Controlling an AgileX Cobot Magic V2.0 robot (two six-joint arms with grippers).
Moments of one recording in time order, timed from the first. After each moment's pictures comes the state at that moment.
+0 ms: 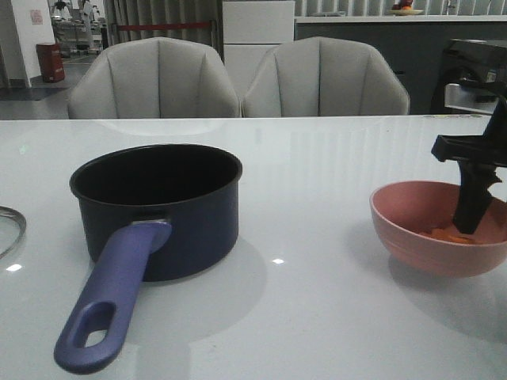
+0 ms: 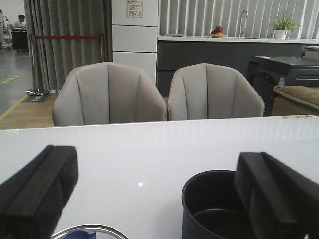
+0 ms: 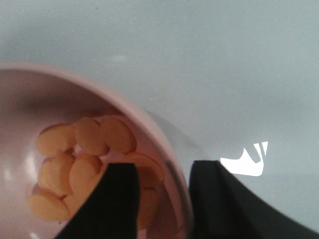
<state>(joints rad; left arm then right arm) -0.20 0.19 -0.29 -0.17 0.13 0.11 -0.01 1.82 -1.14 0.26 0.78 -0.12</state>
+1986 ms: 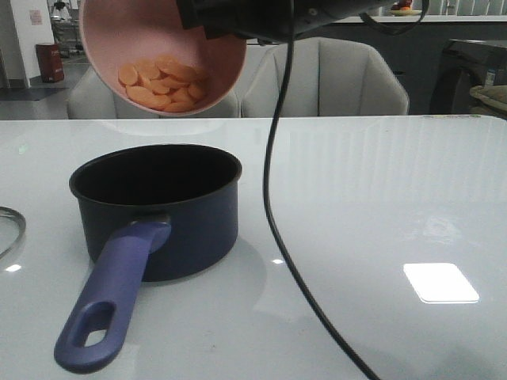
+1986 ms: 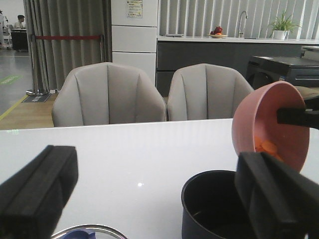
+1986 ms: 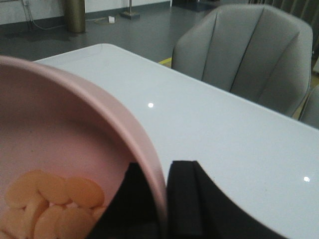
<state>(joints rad) -0.20 0.19 -0.29 -0.17 0.13 0.11 0.61 1.66 -1.01 -0.08 -0.44 0.00</state>
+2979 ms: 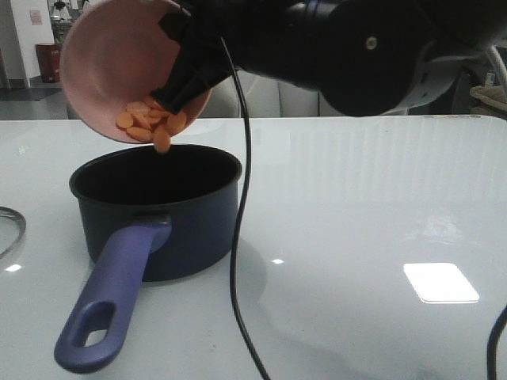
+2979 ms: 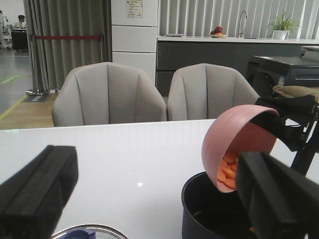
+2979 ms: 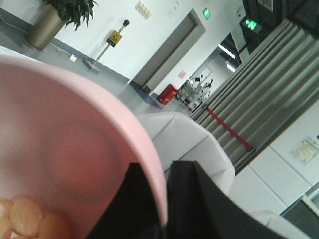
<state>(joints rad) -0.20 0.19 -0.29 -0.17 0.13 0.11 0.70 1.87 -1.00 0.06 -0.97 -0.75</state>
